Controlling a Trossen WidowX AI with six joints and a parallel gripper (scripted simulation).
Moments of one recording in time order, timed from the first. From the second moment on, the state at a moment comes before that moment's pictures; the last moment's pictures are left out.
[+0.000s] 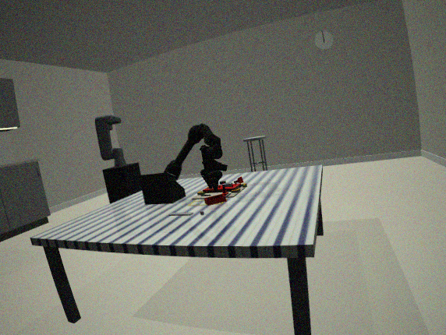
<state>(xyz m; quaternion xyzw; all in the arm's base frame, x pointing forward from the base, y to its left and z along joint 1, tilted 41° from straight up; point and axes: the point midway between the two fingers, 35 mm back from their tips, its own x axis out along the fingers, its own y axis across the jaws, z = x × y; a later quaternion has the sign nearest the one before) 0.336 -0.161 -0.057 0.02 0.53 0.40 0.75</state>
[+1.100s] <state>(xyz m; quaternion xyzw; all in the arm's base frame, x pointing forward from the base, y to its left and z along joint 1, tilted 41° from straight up) 0.339 -0.142 -0.076 0.02 0.53 0.41 0.75</state>
